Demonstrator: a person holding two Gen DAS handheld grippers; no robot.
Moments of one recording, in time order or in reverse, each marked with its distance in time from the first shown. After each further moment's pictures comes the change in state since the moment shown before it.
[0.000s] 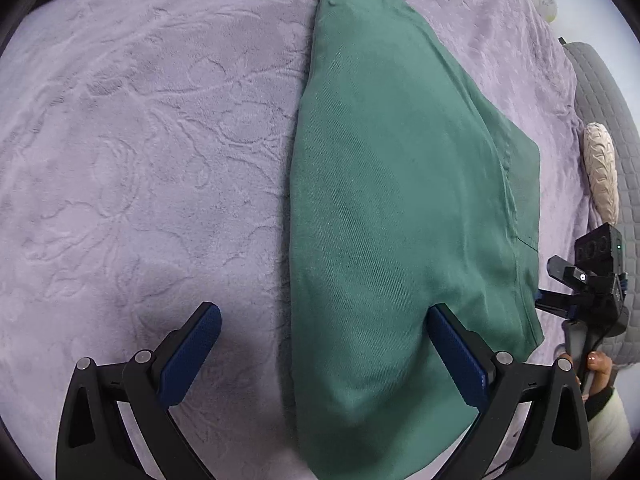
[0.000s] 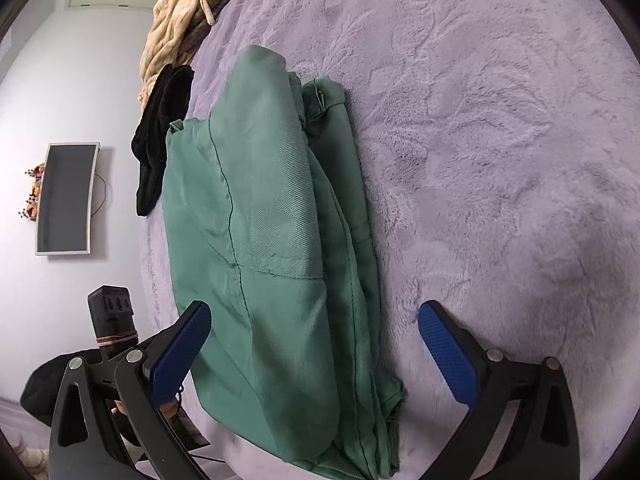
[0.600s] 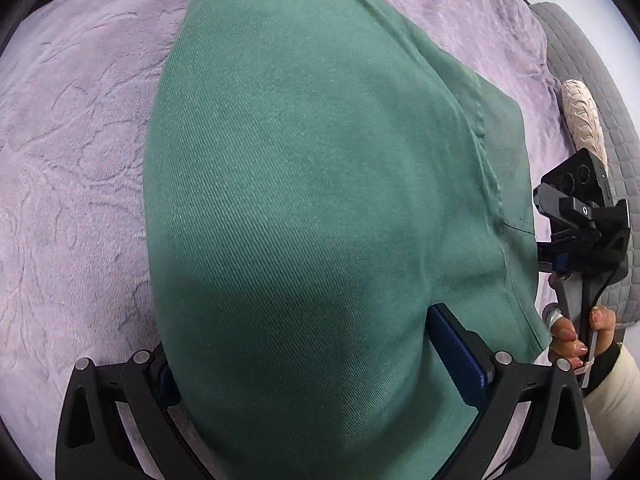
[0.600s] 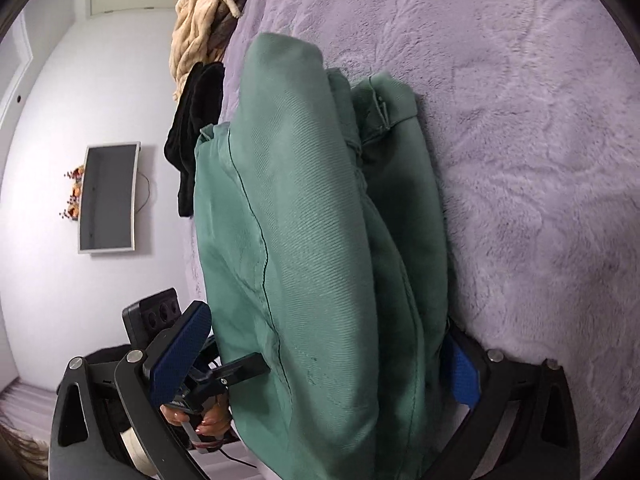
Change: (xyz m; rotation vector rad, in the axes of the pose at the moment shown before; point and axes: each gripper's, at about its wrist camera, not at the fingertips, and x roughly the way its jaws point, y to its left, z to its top) left arm 0.043 -0.059 0.016 0.140 0.000 -0.033; right arm 0.037 0.007 0.032 0.015 0.029 0.201
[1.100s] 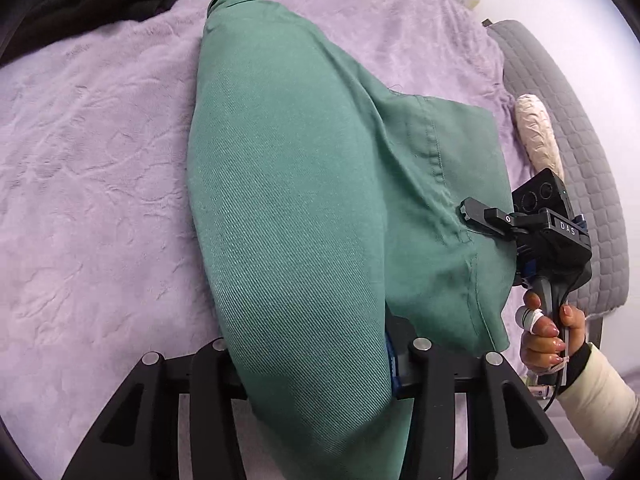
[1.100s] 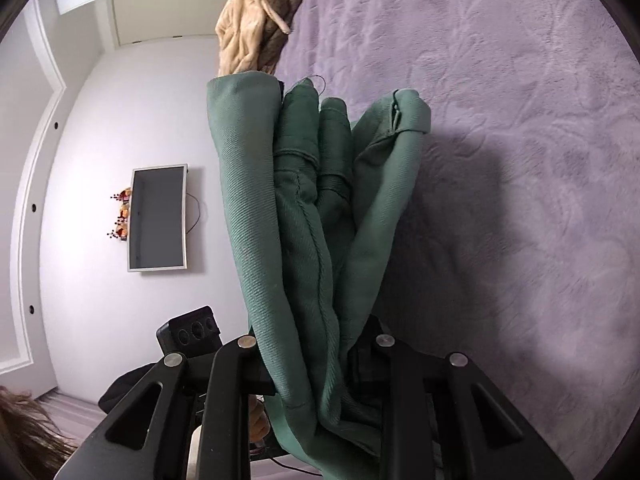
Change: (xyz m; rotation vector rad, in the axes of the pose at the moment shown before) left arm -0.081 -0.002 -0.020 0.044 -0.110 -0.111; right arm -0.021 0.050 -0.037 0.025 -0.071 0.188
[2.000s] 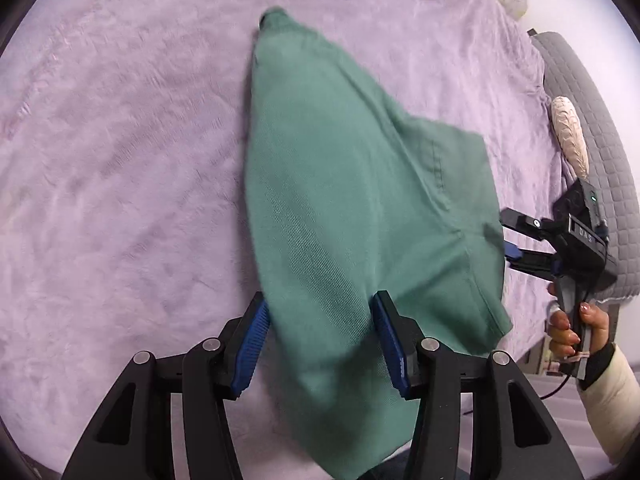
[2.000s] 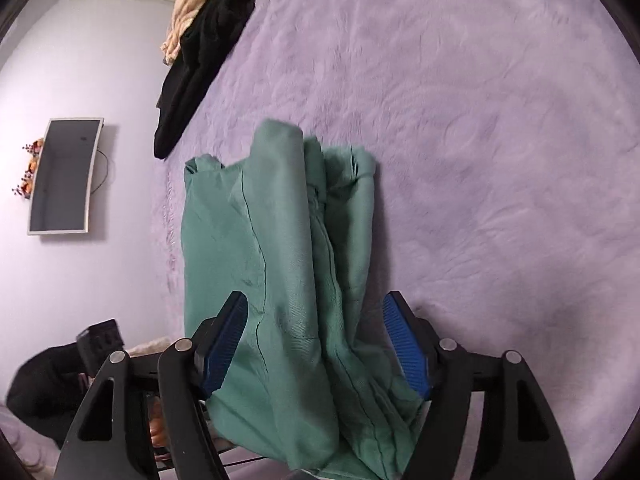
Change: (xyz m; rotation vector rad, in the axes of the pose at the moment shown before) left arm -0.178 0.163 -0.179 -0.073 0.027 0.129; right arm 0.116 0.062 -0.171 -0.057 -0.025 -0.435
